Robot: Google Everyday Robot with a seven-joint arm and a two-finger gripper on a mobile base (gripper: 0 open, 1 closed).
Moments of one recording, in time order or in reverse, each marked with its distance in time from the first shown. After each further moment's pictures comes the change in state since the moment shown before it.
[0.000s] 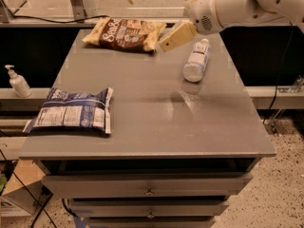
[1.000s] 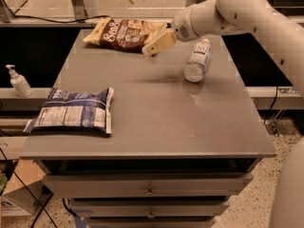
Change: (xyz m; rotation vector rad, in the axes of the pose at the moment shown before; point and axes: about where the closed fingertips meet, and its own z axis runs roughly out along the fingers) arm 0.032 -0.038 0.081 0.028 0.026 0.063
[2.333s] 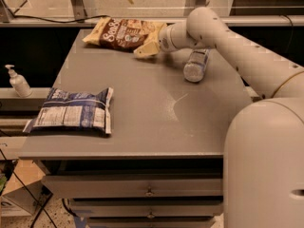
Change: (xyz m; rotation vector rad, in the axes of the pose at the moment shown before) arm 0.044 -0.048 0.102 0.122 0.021 0.178
